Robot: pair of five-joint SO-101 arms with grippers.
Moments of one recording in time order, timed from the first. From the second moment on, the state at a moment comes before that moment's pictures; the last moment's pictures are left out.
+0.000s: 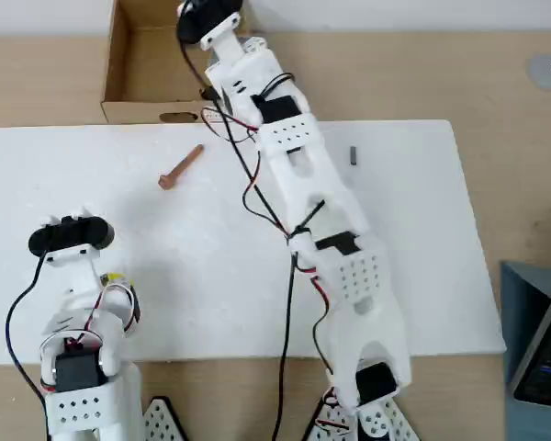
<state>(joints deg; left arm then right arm) -13.4 -103.7 93.5 65.8 -6.3 -24.8 44.6 -37.6 24.0 11.6</state>
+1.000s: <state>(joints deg) -13.4 -103.7 93.5 65.8 -6.3 -25.4 49.2 -53.4 40.7 14.3</state>
